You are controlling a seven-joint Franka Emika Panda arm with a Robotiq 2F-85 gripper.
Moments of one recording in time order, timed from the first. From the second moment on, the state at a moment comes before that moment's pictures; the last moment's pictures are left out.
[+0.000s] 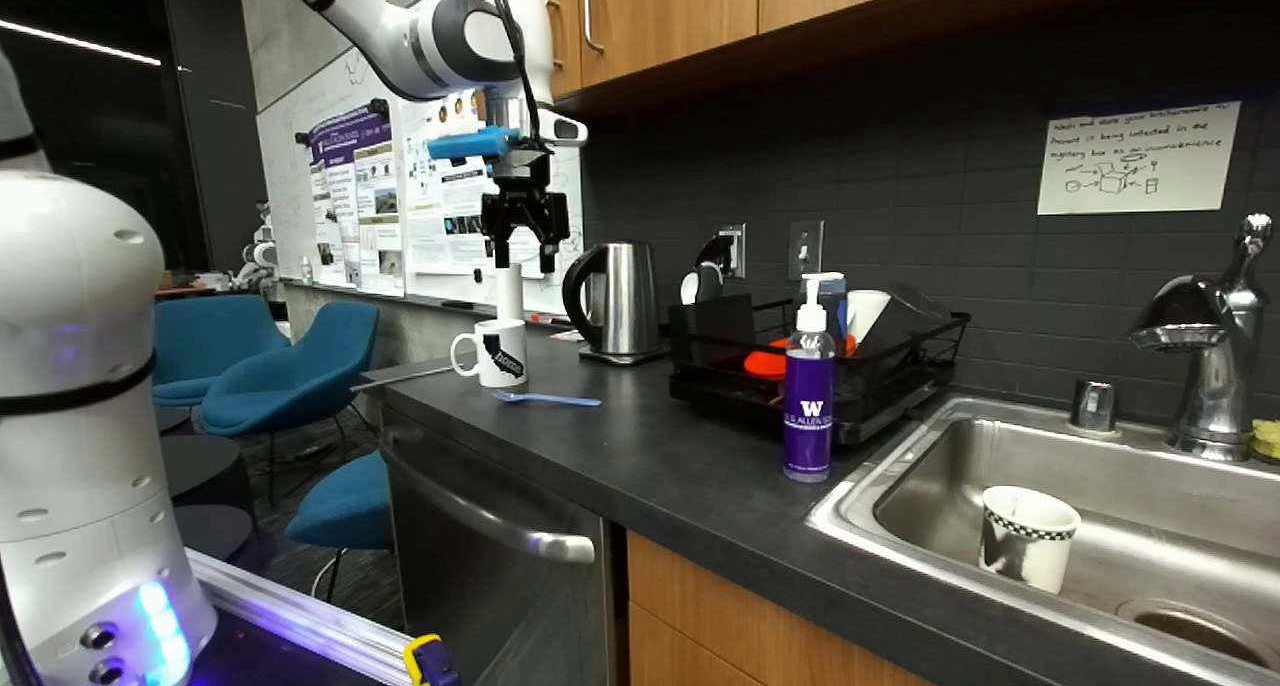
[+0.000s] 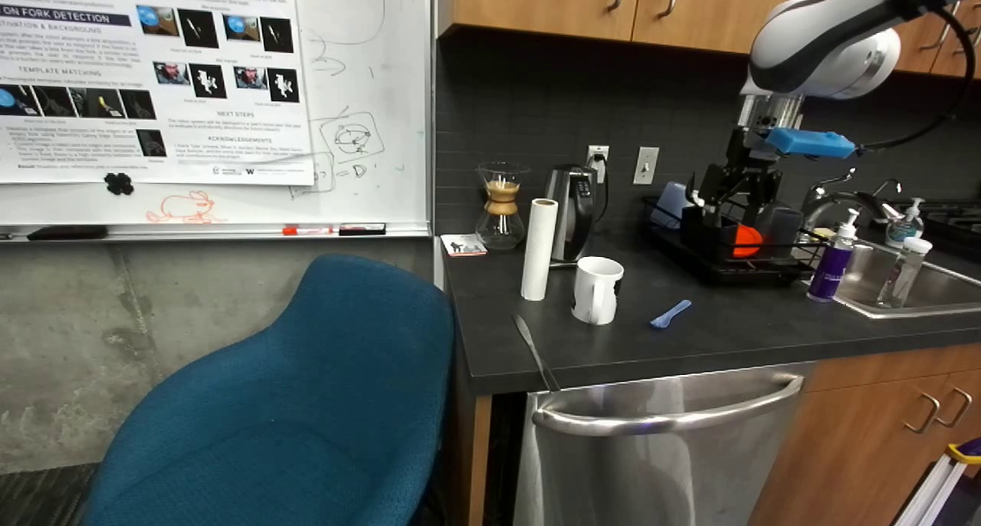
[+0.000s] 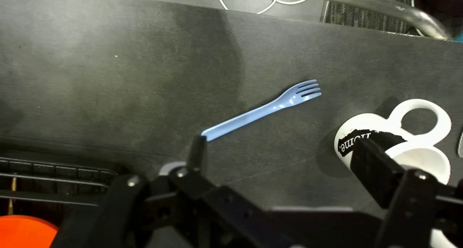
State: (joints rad) arm -0.13 -0.32 -0.18 -2.34 -0.02 2.05 -0.05
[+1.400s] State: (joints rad) arm 0.00 -0.45 0.08 -2.63 0.08 2.11 0.31
